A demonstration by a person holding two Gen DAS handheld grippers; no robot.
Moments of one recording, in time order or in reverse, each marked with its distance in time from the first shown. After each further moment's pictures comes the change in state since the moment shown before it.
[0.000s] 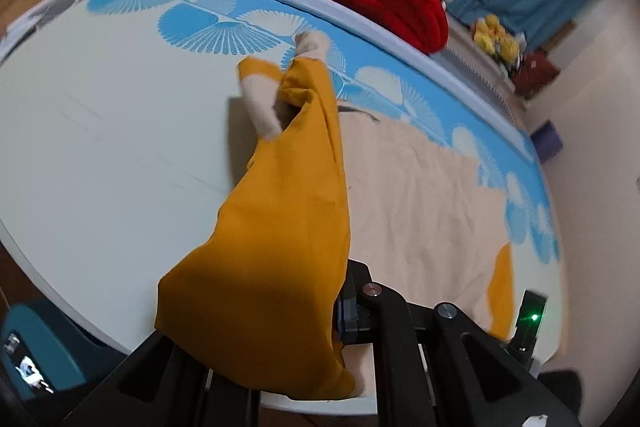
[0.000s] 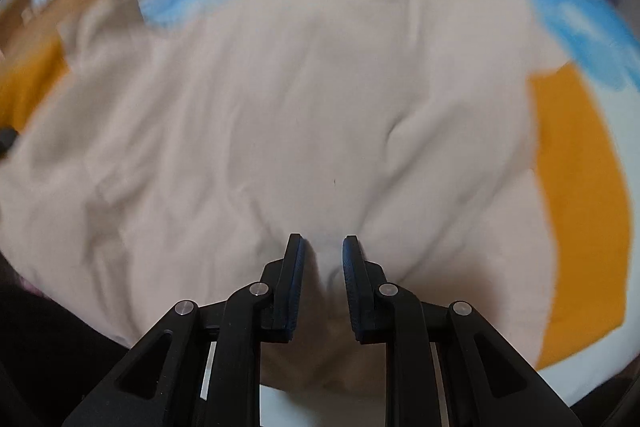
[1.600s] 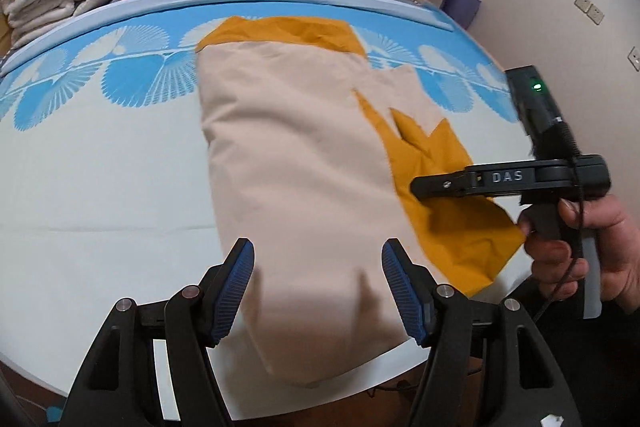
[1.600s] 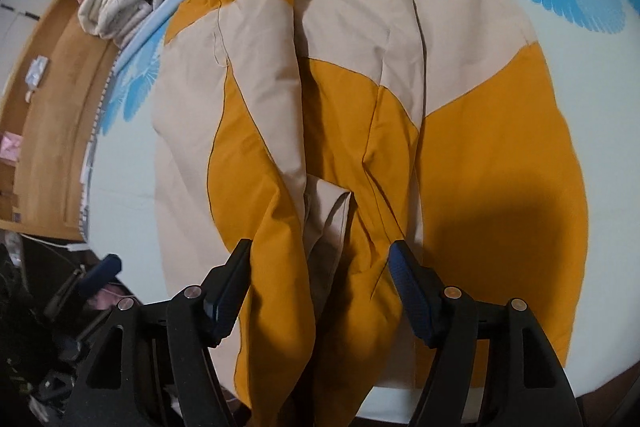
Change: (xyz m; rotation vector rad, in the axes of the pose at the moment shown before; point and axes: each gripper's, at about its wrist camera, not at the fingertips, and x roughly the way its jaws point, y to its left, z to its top) left arm 0.079 -0.180 -0.069 0.522 0.173 -0.083; right arm -0.020 -0.106 0.045 0.178 0.099 0.164
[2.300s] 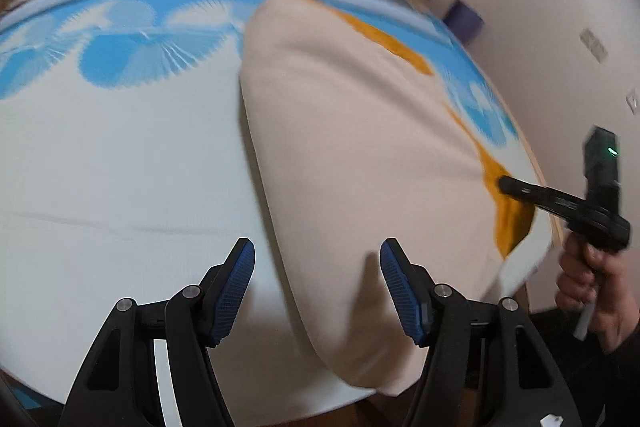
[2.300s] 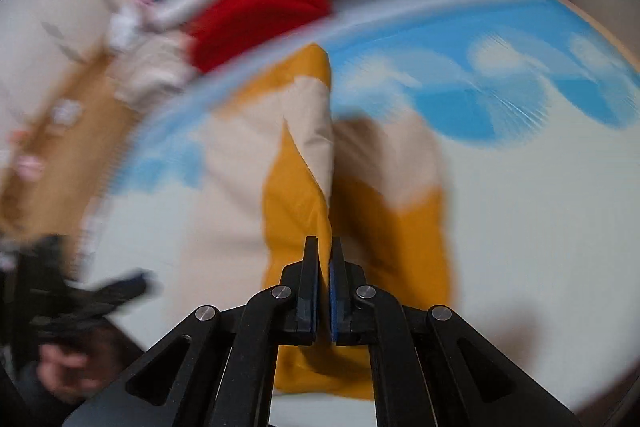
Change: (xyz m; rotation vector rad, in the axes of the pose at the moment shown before) left arm 0.029 0.001 0.014 -0.093 0.058 -0.107; right arm -0.107 -0.052 -0.013 -0.002 -0.312 -0.126
